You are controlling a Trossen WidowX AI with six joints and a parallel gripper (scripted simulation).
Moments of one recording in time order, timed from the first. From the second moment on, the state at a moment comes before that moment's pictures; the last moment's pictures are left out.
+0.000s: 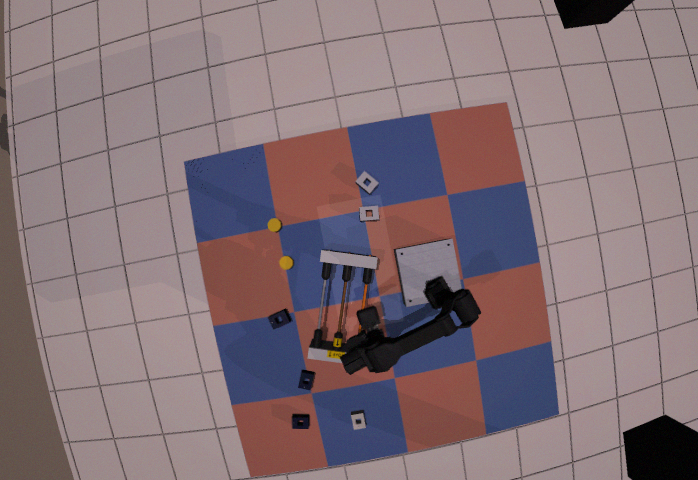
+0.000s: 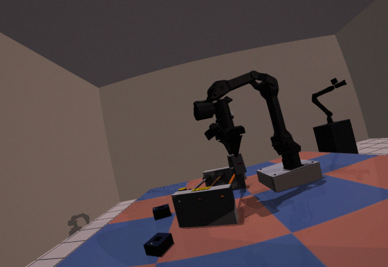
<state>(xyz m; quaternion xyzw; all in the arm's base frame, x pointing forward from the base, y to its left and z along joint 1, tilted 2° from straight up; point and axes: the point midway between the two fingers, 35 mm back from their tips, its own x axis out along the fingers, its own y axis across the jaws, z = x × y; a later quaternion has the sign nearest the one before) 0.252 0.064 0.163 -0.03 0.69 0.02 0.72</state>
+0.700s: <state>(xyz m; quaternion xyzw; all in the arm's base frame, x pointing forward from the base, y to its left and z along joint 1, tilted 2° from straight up) 0.291 0.049 0.164 0.26 0.64 -0.26 0.68</state>
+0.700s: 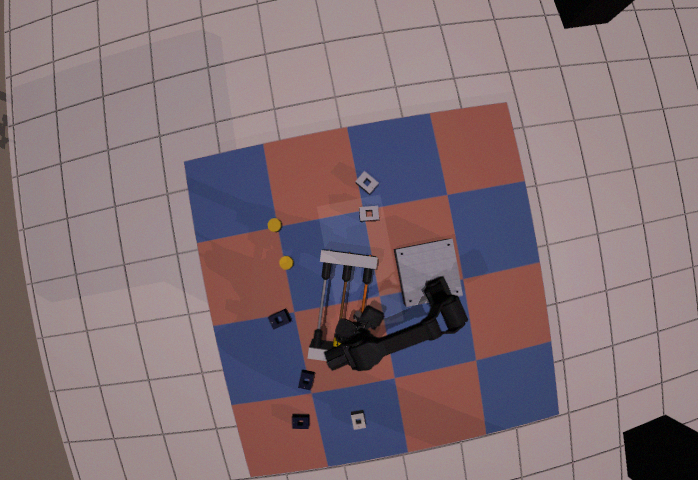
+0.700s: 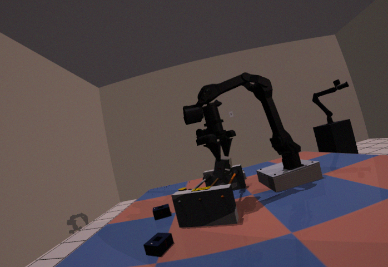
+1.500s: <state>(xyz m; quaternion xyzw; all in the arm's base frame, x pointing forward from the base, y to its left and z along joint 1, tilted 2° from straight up) 0.334 0.026 0.159 0.54 0.45 -0.52 0.49</state>
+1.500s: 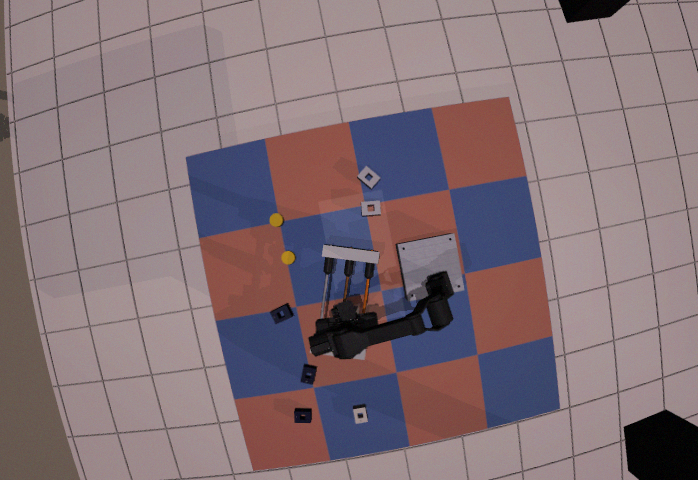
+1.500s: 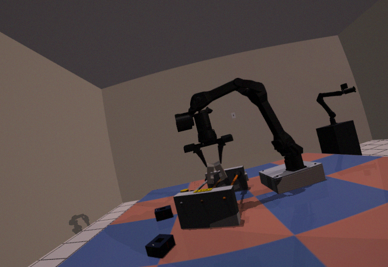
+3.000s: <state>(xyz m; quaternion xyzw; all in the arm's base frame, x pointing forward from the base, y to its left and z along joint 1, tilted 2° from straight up) 0.354 0.016 0.108 0.60 0.38 -0.57 0.41</state>
